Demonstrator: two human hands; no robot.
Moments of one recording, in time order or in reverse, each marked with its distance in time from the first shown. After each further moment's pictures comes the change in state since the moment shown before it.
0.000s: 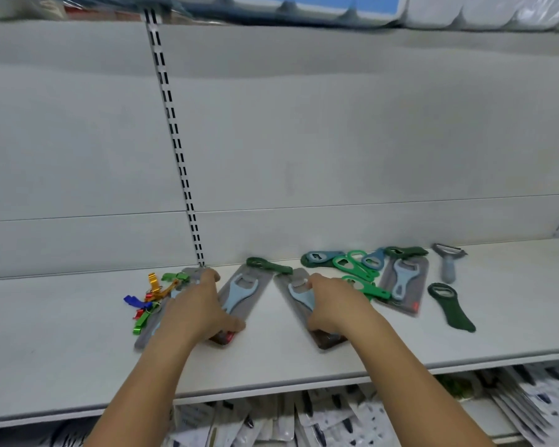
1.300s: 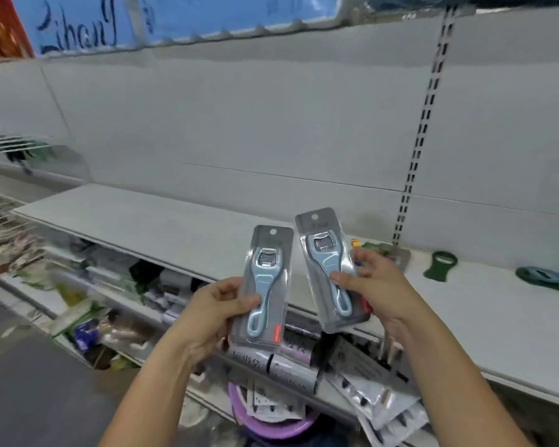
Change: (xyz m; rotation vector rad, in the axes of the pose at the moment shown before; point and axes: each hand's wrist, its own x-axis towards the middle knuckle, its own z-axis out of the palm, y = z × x) left_hand -0.189 -0.262 -0.065 -1.414 0.246 -0.202; right_hand -0.057 -0.242 0.061 1.294 -0.311 -0.346
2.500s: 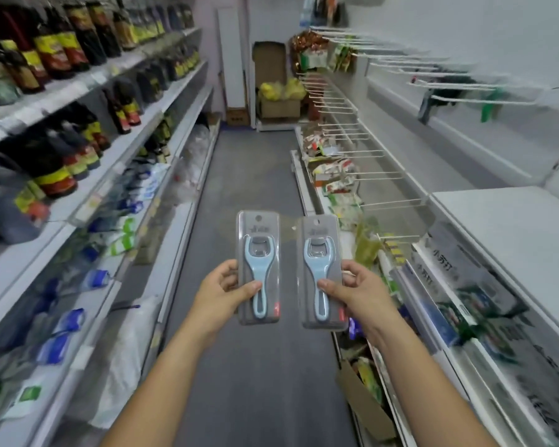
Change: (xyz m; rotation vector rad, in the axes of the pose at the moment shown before) left_hand -0.051 0.040 -0.762 -0.007 1.165 0.137; right_hand 0.200 0.096 0.903 -0.050 -1.054 0.188
